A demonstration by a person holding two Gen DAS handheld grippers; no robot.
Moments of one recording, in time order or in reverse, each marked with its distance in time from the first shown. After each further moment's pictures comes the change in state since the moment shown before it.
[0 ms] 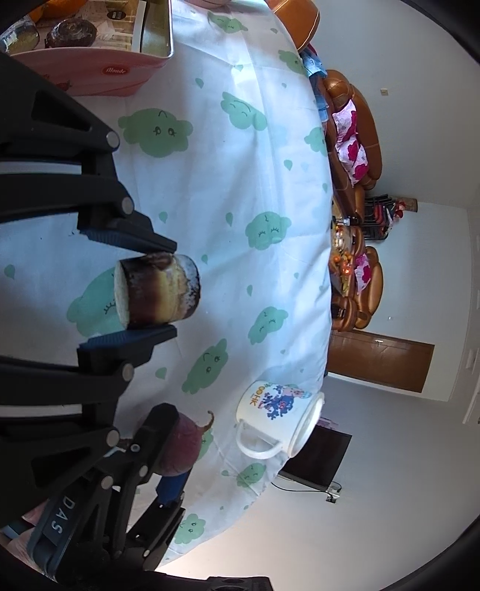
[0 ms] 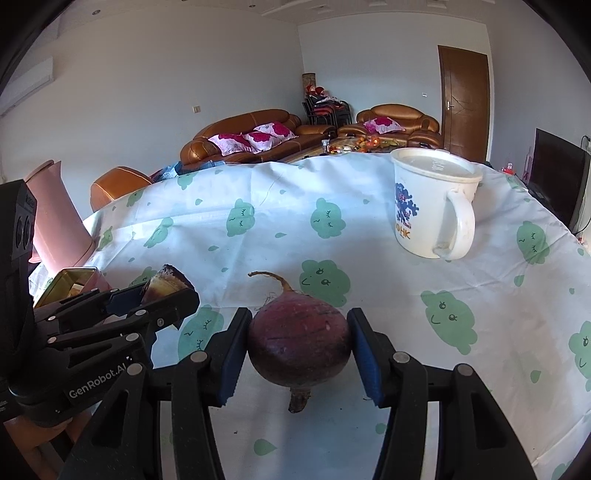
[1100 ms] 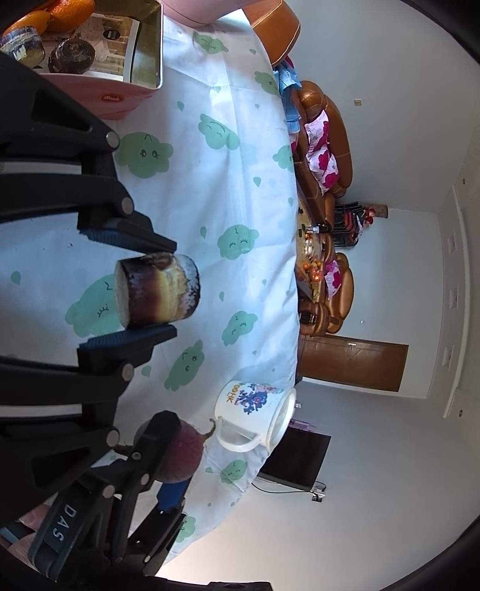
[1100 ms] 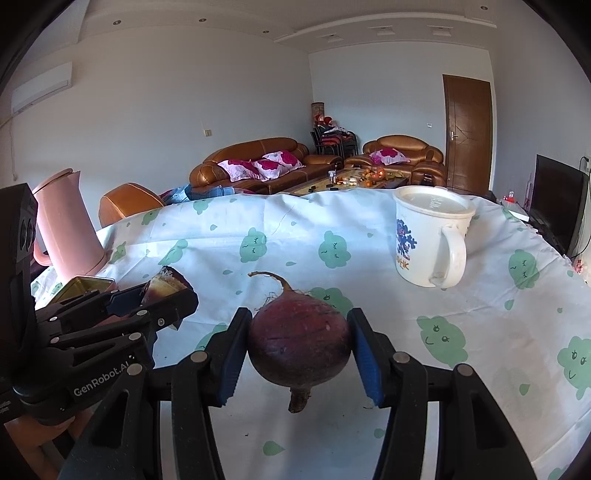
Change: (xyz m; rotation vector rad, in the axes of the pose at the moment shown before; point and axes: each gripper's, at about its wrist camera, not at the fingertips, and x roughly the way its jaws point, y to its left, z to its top) left arm -0.027 -0.005 -0.005 0.023 -0.130 0.039; right arm -0.024 0.007 -0.003 -0.040 -0.126 0.009
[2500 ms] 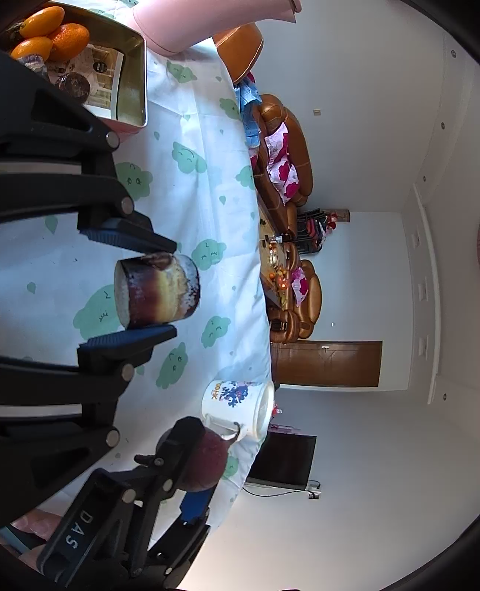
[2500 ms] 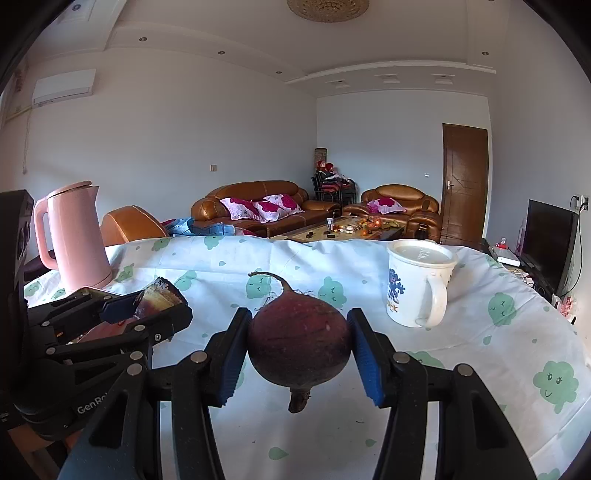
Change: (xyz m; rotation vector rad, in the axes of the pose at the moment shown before) left arm -0.039 -0.012 -0.011 0.079 -0.140 0.062; right arm -0.039 0.016 -0.006 -0.076 -0.190 -0.033
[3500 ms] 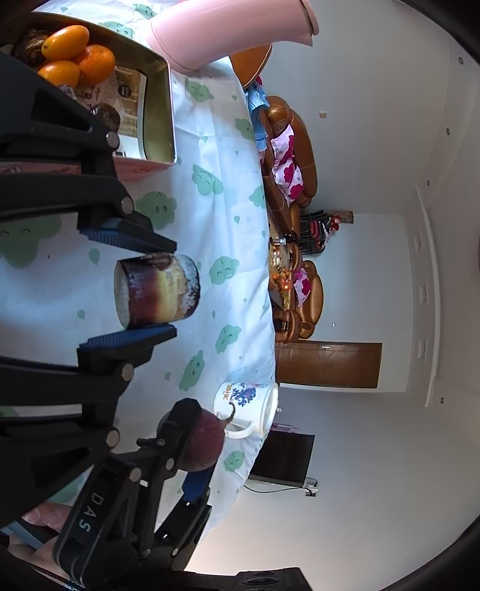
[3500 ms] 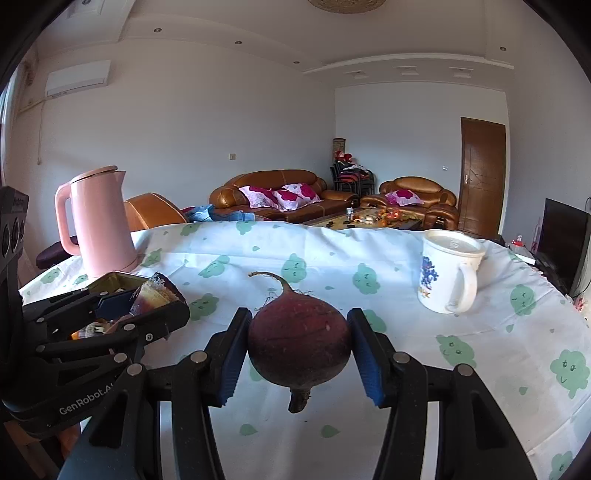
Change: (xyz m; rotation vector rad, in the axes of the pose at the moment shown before) left arm -0.037 0.028 -0.018 -0.023 0.012 -0.012; right arm -0.009 0.035 -0.007 -0.021 0.046 0.076
